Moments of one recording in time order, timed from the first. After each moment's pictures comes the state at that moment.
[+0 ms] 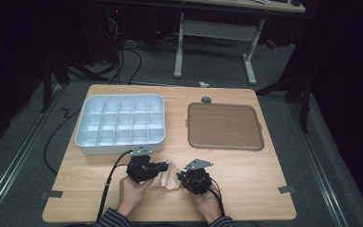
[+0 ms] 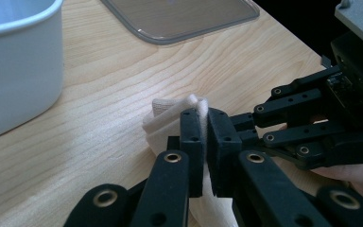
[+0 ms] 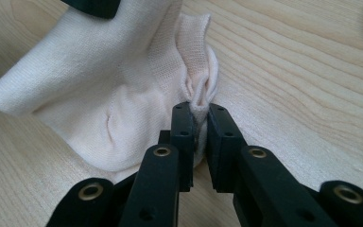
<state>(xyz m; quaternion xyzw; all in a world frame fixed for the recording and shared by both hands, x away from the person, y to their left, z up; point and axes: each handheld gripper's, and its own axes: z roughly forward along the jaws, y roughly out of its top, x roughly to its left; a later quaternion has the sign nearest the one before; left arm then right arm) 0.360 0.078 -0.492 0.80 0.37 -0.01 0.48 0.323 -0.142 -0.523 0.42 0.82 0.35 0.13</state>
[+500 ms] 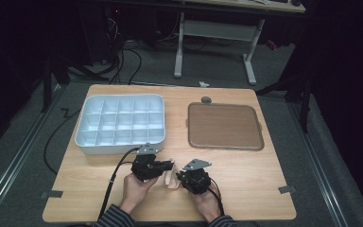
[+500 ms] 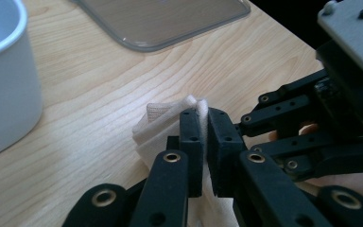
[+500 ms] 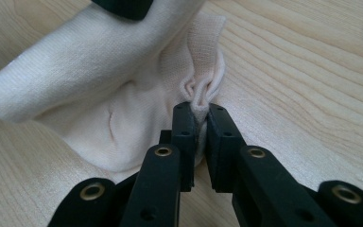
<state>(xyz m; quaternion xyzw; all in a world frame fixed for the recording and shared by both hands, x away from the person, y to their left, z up) 0.363 0.061 -0.485 0.81 0.34 -0.01 0.48 0.324 -0.140 -0.524 0.41 0.83 0.35 0.14</state>
